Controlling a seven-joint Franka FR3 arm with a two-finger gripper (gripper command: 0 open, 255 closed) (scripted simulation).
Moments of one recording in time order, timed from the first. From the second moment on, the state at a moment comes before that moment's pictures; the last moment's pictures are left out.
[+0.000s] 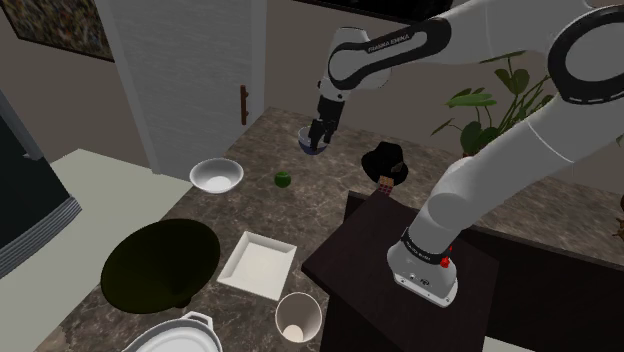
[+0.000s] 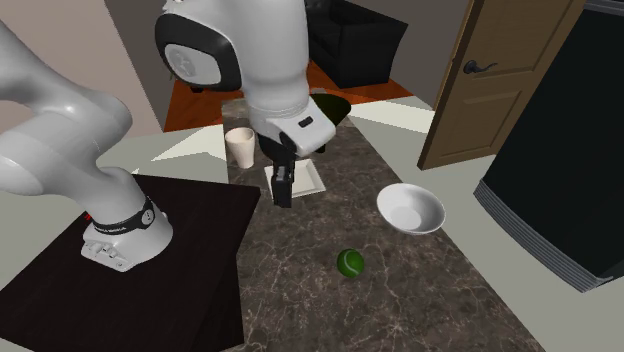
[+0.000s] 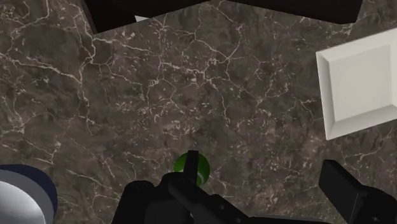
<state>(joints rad) -0.03 -0.35 -0.01 -2.51 0.18 2.12 -0.25</state>
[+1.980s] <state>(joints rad) -0.05 0.48 0.02 -2.19 0.54 2.57 -0.59</state>
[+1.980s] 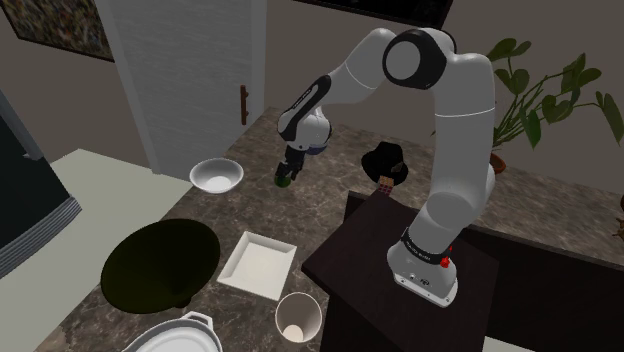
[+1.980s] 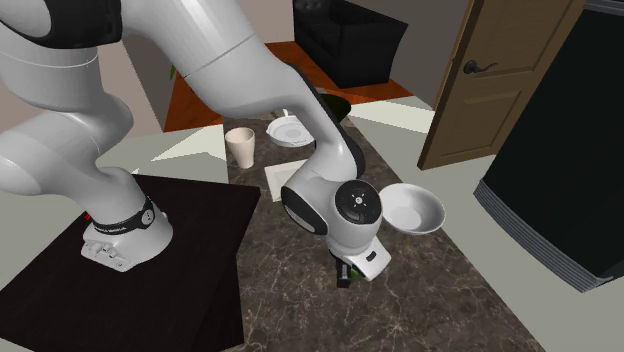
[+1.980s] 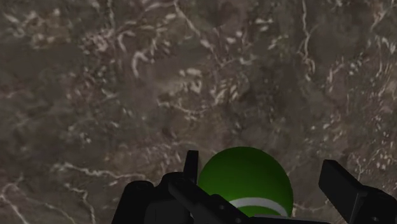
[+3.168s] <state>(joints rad) -0.01 0.47 -0.03 -2.12 0.44 2.56 -0.56</state>
